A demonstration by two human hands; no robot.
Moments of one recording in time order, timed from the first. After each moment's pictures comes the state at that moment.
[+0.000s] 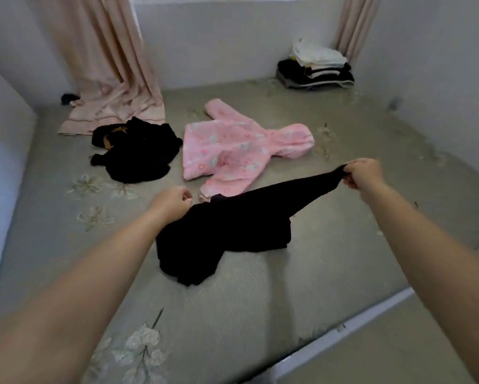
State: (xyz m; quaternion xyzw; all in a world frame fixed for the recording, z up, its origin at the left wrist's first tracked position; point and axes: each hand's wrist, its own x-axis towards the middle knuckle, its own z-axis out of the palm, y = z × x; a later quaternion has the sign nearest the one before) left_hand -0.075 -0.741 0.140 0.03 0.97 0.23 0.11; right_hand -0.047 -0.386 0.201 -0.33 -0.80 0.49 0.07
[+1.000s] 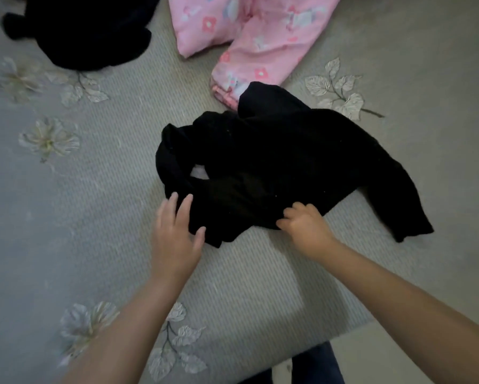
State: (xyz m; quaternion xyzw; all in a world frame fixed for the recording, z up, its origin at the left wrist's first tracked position) left_hand -0.026 -0.795 -0.118 0.03 0.97 0.21 0.08; right_hand -0.028 -0.558 -0.146 0.22 -0.97 0.07 -0.11
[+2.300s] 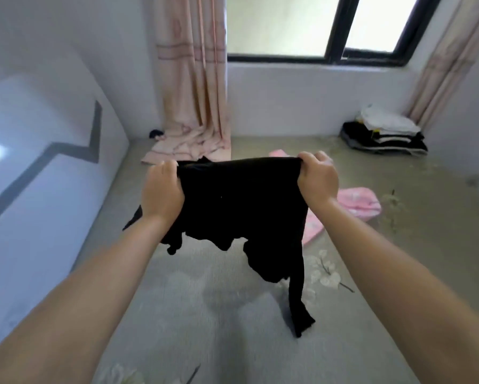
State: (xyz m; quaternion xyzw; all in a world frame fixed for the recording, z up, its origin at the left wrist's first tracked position) left_hand -0.099 -0.869 0.227 -0.06 0.92 0.22 -0.33; right_hand -0.154 -0.612 0.245 0.05 -0.93 0.25 0.27
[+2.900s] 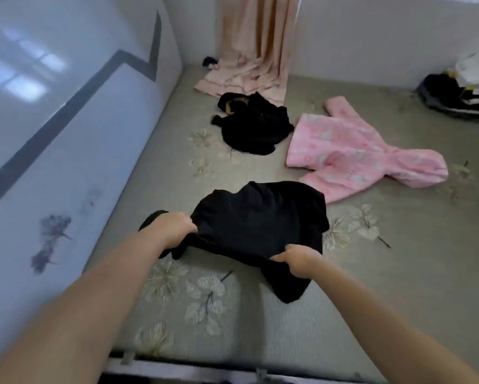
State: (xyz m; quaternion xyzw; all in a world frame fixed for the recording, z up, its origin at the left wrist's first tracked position) left_hand 0.072 -0.940 0.096 0.09 0.96 -0.09 0.27; right_hand 0.009 -0.660 0.052 0.33 -0.88 -0.07 -0.34
